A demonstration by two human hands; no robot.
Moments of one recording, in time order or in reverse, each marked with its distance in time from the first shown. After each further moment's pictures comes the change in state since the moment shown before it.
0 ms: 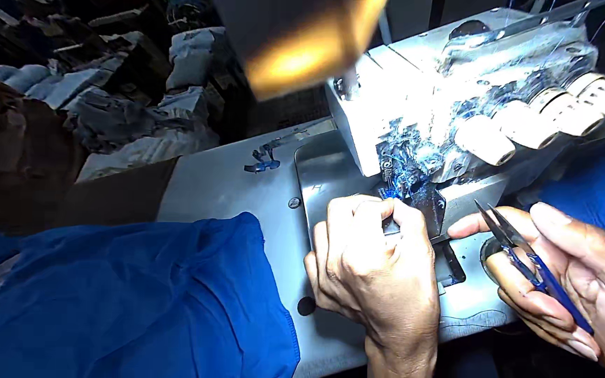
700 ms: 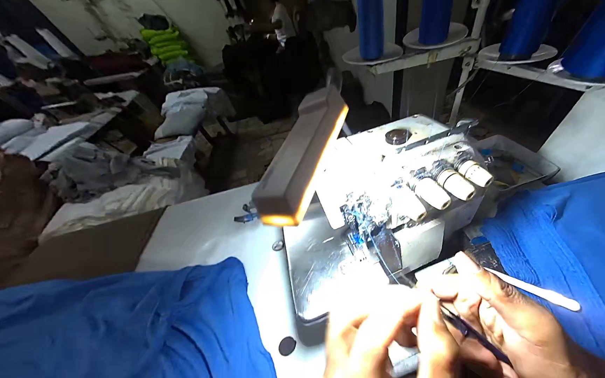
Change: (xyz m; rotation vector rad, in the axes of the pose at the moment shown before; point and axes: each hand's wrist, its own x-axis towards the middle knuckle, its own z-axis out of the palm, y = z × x) left_hand -0.039 0.023 -0.047 -0.915 -0.083 -0.004; right_hand -0.006 0.006 0.007 0.219 -0.317 -0.049
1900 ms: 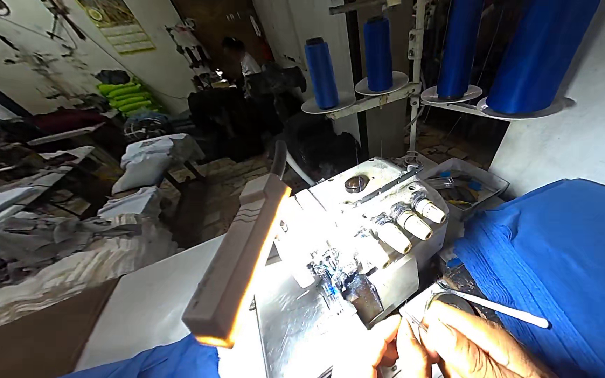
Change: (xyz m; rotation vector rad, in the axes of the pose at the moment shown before) left_hand 0.004 -0.028 0.023 -0.037 -0.088 0.026; right_hand -0.019 -0.018 0.022 -0.729 0.413 -0.126
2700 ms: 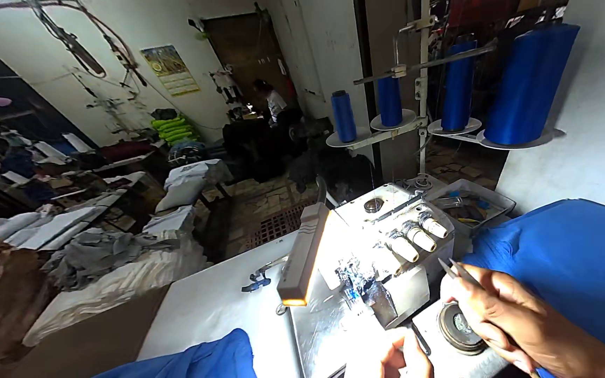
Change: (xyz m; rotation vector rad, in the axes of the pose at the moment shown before) left_hand 0.003 0.021 -0.019 0.117 -0.064 -0.041; right_hand 0.017 -0.004 -0.042 0.216 0.028 0.052
